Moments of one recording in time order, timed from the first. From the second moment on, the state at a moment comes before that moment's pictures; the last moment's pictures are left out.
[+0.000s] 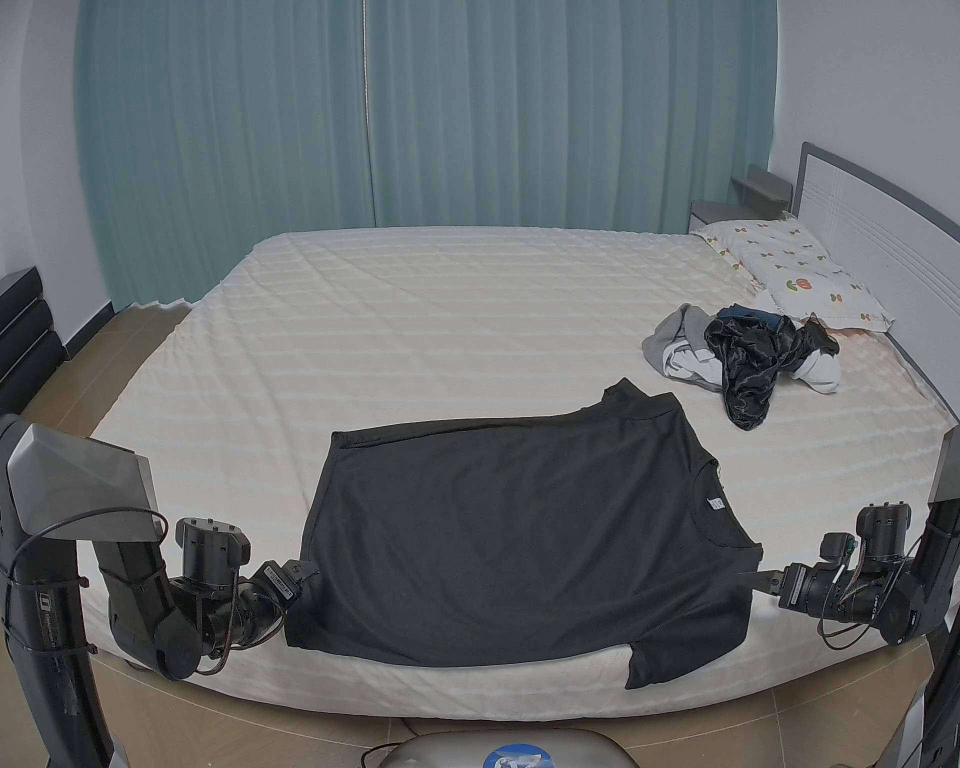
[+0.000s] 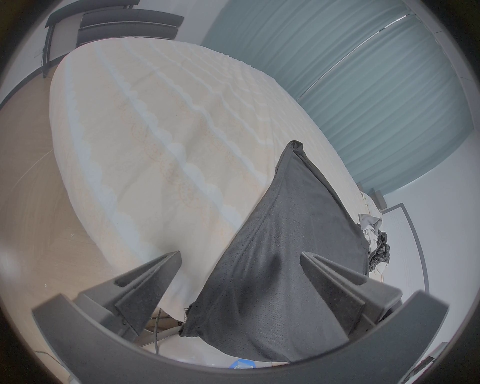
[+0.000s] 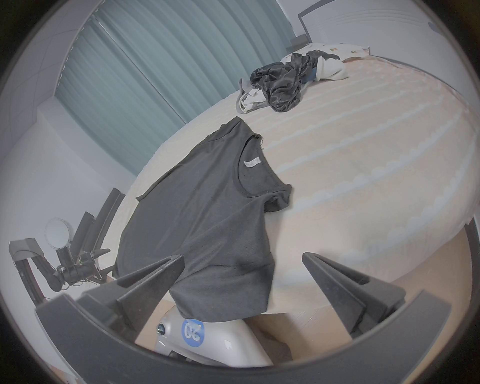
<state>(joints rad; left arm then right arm) -0.18 2.24 -0.35 -1.17 0.01 -0.93 -0.10 2.12 -0.19 -1.23 0.42 0.34</state>
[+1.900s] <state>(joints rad) -0.09 2.25 -0.24 -1.17 -0.09 -0.62 -0.02 2.16 -0.21 -1.25 0.41 0.41</state>
